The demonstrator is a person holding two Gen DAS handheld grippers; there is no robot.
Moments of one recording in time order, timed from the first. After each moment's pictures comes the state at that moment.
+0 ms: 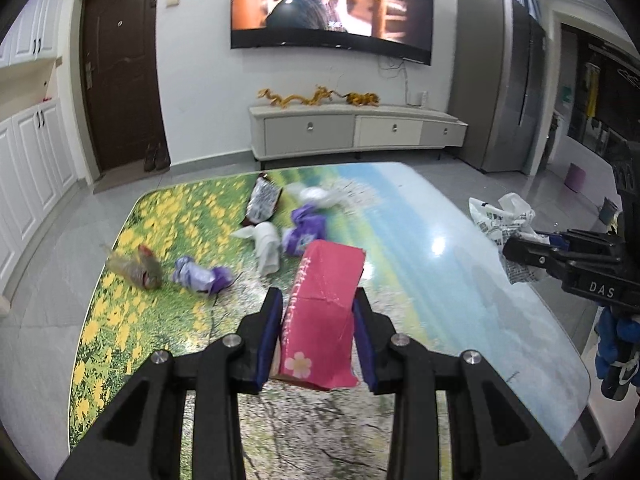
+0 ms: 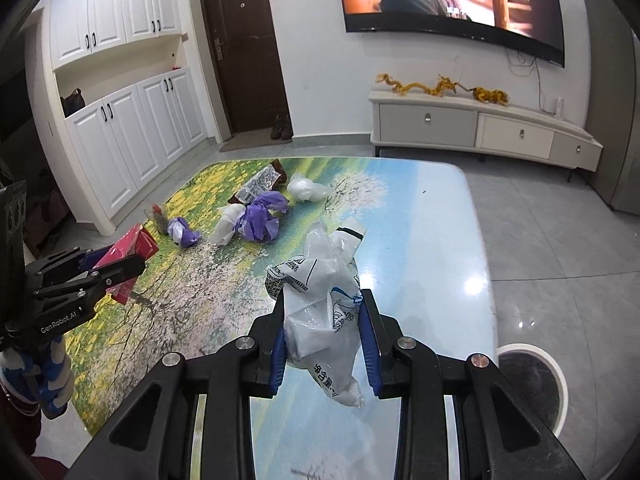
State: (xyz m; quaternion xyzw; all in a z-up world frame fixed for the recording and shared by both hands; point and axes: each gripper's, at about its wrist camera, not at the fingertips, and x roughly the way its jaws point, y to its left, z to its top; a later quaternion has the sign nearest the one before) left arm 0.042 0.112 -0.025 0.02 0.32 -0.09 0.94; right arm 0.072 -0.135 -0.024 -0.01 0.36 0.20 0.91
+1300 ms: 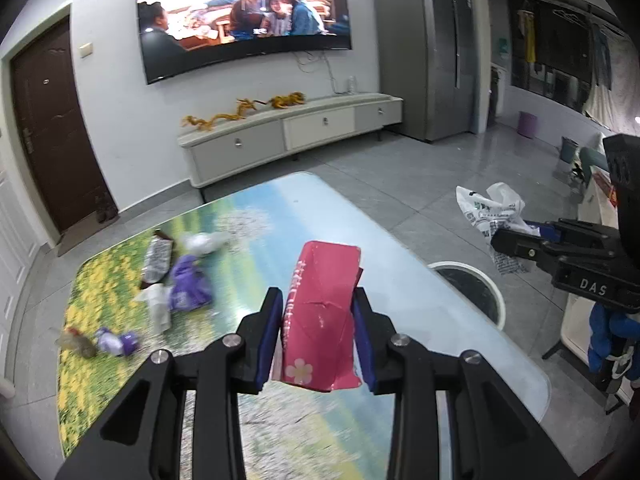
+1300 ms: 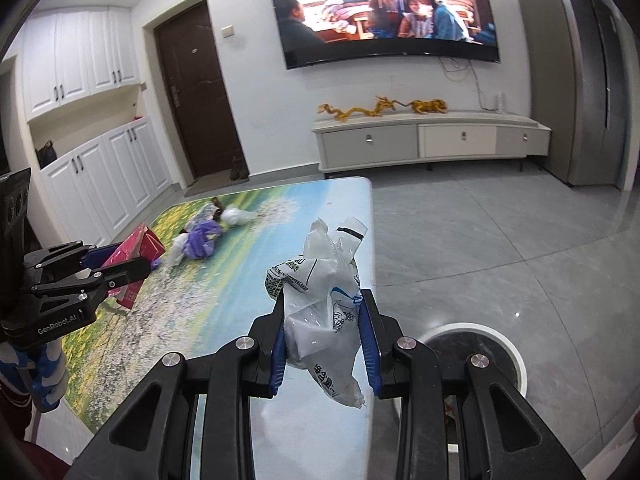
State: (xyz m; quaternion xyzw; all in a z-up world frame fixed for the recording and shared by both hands) left arm 0.046 -0.024 0.001 0.11 0.32 -0.19 0.92; right arm 0.026 -0.256 -0.017 0.06 0.32 0.12 0.94
